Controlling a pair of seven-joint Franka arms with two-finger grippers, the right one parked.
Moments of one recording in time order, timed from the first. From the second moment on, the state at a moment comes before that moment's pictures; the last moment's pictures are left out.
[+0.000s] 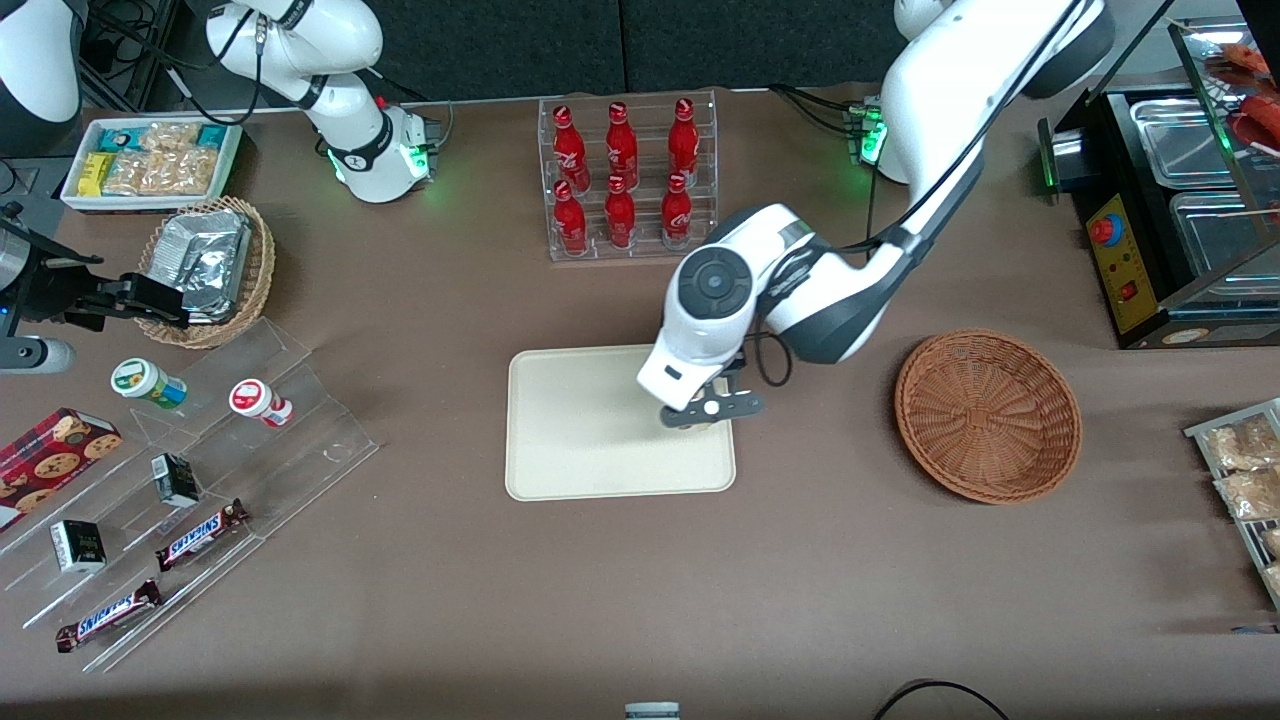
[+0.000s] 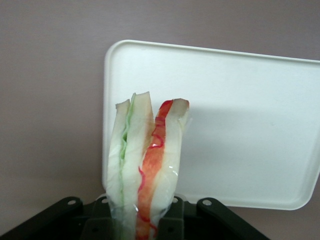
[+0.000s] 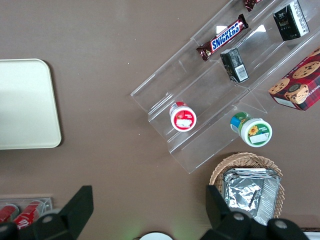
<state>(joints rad) -0.24 0.73 -0.64 -1.37 0.34 1.94 -1.01</state>
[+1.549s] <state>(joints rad) -0.47 0.92 -0.47 -1.24 0.40 2.16 -1.04</state>
